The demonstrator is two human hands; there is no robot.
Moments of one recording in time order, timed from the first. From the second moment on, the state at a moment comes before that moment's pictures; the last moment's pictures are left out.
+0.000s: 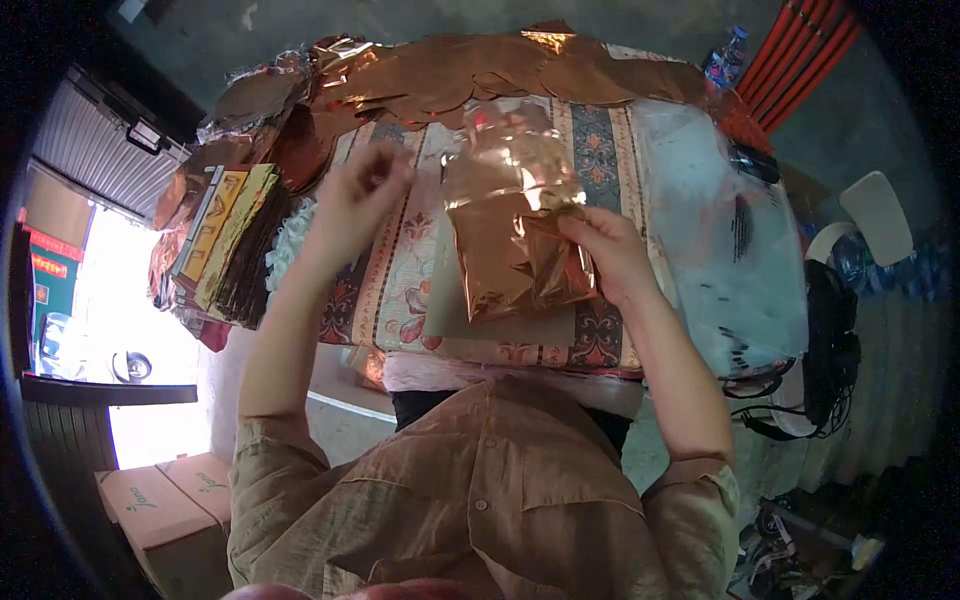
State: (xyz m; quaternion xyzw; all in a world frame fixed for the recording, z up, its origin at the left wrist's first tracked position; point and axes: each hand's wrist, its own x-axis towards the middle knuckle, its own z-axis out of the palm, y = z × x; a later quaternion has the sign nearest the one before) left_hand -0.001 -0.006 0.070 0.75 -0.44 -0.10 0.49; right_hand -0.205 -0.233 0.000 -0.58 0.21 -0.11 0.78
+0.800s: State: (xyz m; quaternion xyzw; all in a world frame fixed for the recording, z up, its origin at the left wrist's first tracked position) left_hand -0.003 -0.030 0.008 0.54 -0.12 -0.46 0.70; right_hand -0.186 -0.225 -0.010 -0.51 0.29 -0.14 0.80
